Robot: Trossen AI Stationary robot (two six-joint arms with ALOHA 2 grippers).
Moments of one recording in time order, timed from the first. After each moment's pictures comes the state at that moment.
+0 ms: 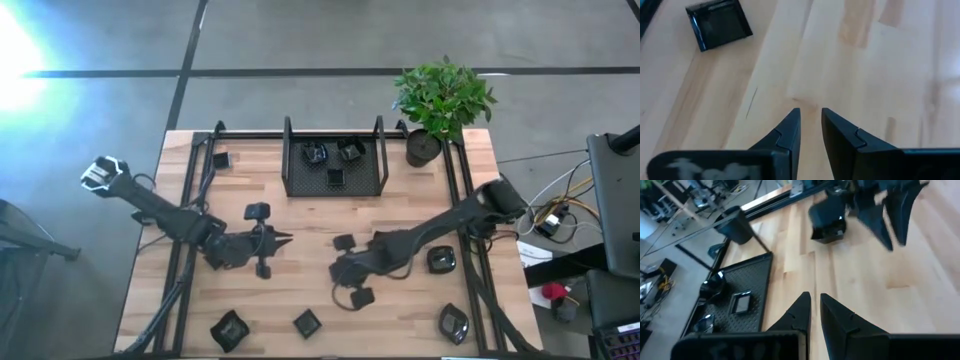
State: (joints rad) left arm -0.49 1.19 0.82 -0.21 -0.66 0.05; right arm 0.37 1.84 1.30 -0.44 0.10 0.07
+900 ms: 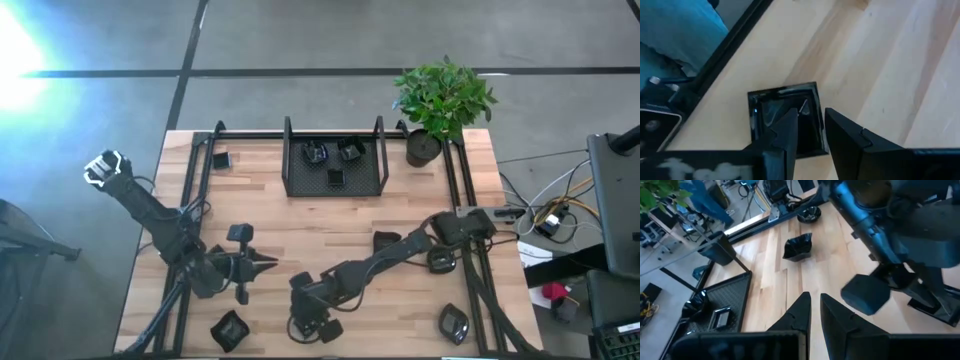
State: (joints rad) left arm -0.75 1.15 0.82 -0.24 -0.80 -0.05; right arm 0.41 2.34 1.91 -0.51 -0.14 -0.04
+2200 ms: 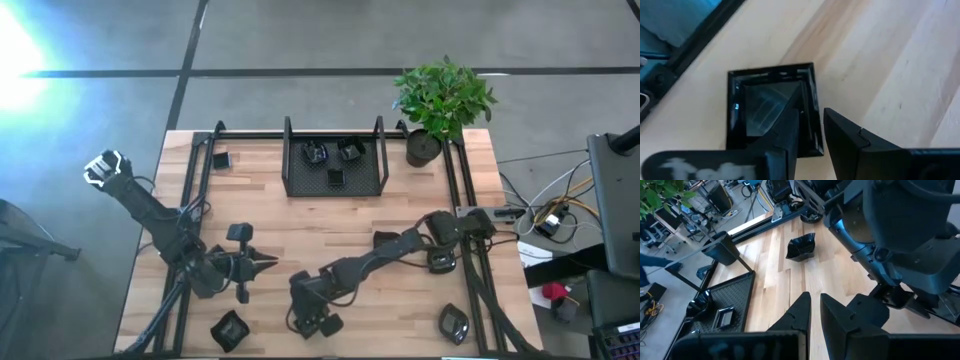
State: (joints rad) left arm -0.76 1.15 0.82 -0.25 -0.81 -0.05; right arm 0.38 2.37 1.82 -0.40 -0.22 -0.10
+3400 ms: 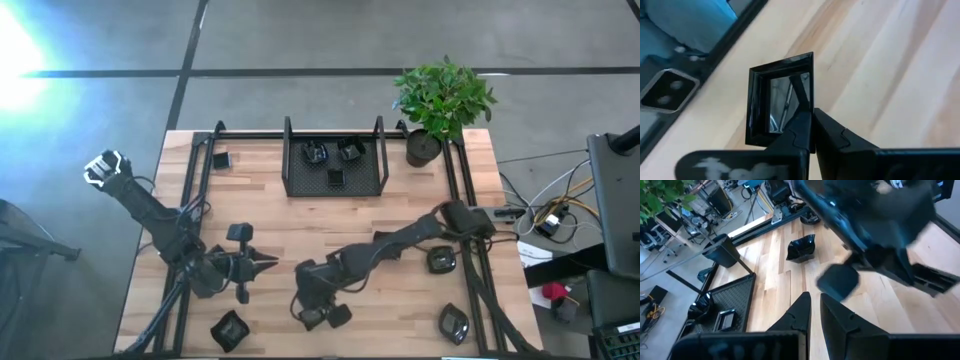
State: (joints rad) left arm -0.76 1.15 0.82 -0.24 -0.81 -0.03; right arm 0.35 2.21 1.79 -0.56 -0.23 -0.12
